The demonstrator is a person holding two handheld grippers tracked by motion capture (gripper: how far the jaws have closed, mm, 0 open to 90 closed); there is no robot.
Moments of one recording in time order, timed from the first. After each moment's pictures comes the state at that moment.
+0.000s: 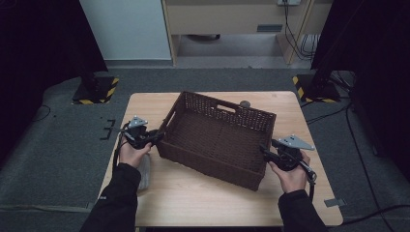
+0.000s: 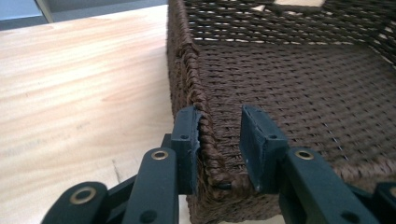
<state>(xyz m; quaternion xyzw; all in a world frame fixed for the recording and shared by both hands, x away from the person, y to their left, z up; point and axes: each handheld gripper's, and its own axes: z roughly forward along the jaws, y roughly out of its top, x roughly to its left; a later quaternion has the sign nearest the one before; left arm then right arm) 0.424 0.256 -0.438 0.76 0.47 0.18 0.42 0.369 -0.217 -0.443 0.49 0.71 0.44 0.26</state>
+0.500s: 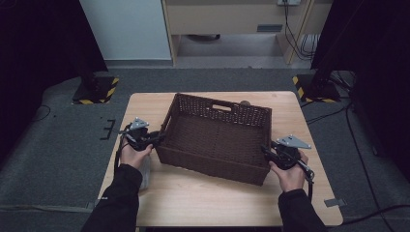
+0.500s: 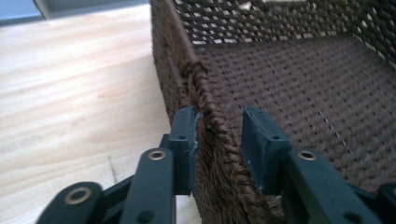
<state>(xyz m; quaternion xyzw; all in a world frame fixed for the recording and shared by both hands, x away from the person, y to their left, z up) 0.425 0.250 -0.446 0.77 0.46 0.17 0.41 0.379 -0.219 -0.455 0.50 0.72 0.42 0.26</state>
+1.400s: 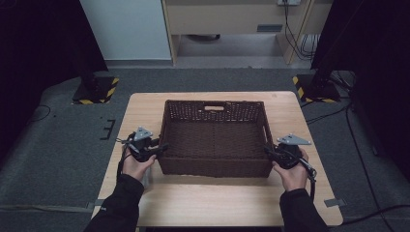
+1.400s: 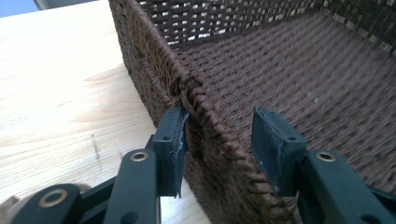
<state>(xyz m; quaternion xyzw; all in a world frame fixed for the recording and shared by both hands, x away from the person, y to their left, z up) 0.396 0.238 -0.449 0.77 0.46 0.19 0.39 0.383 -0.225 -0.454 0.50 0.74 0.38 0.23</state>
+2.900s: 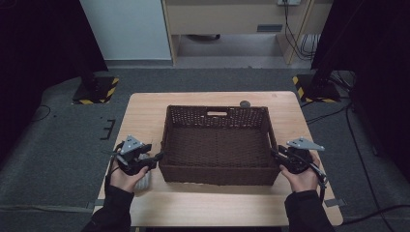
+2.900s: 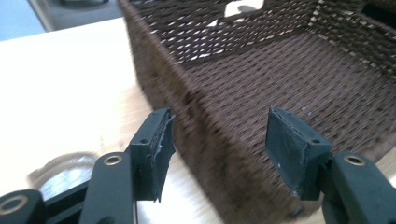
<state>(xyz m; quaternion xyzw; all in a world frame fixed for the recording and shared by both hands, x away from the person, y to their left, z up) 0.348 0.259 -0.426 0.76 0.45 0.21 0.42 0.359 -0.241 -0.434 0.50 0.72 0.40 0.25</state>
